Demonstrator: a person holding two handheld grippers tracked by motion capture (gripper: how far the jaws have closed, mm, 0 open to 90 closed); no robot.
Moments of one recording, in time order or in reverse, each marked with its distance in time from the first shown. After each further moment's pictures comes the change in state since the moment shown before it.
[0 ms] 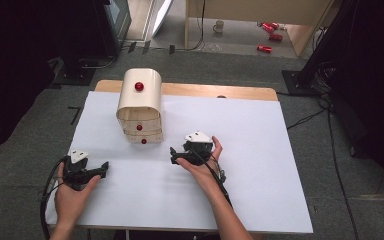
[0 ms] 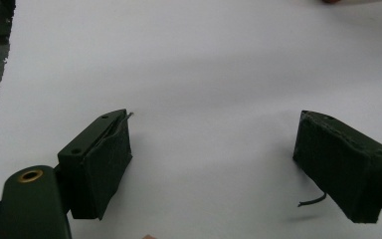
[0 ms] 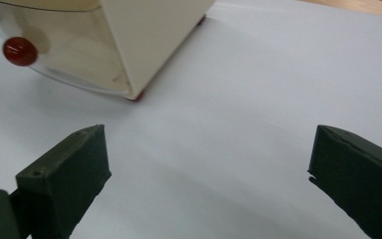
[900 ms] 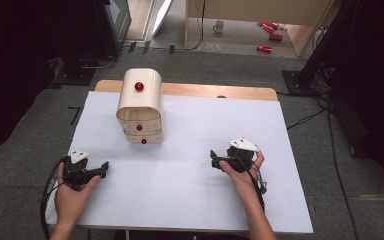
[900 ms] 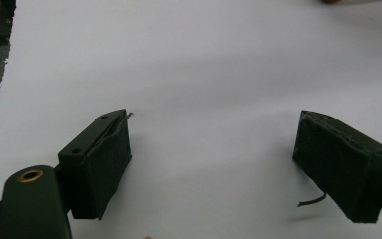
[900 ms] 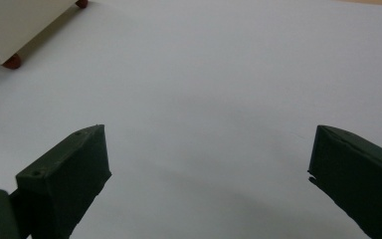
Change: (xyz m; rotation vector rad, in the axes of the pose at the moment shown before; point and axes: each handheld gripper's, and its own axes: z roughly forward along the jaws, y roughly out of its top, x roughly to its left) left arm 0.000 0.000 0.000 0.000 0.001 0.002; right arm -0.091 -0.035 -0.068 -0.005 -0.136 0.096
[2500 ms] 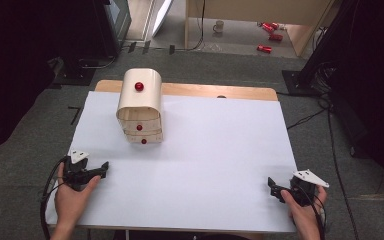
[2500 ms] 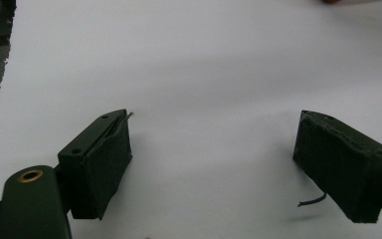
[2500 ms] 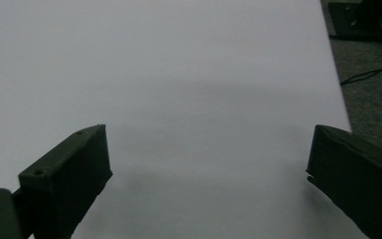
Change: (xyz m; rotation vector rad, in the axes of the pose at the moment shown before) left arm 0.000 0.000 0.000 0.000 0.001 0.003; right arm -0.128 -0.087 -0.104 0.079 -0.175 0.111
